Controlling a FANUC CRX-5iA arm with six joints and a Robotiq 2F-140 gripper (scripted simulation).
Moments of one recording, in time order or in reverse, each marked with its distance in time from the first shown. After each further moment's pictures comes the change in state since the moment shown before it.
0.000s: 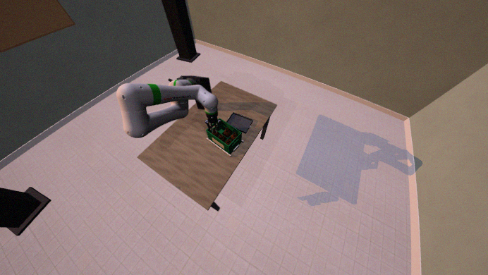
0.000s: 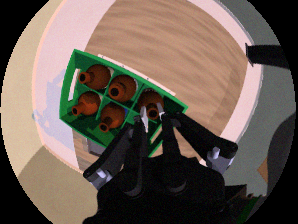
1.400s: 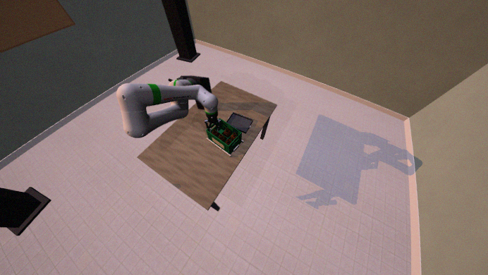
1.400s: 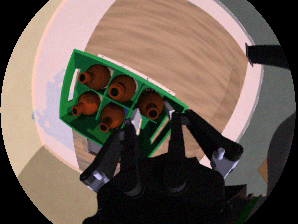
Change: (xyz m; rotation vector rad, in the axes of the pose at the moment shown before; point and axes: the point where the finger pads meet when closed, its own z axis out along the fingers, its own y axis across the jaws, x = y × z) arm 0.000 0.000 0.000 -0.001 0.000 0.000
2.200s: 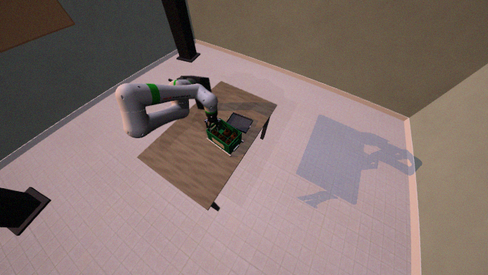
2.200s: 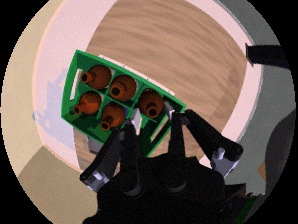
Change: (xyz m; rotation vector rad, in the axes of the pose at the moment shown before) arm 0.000 0.000 -0.007 0.003 0.002 0.000
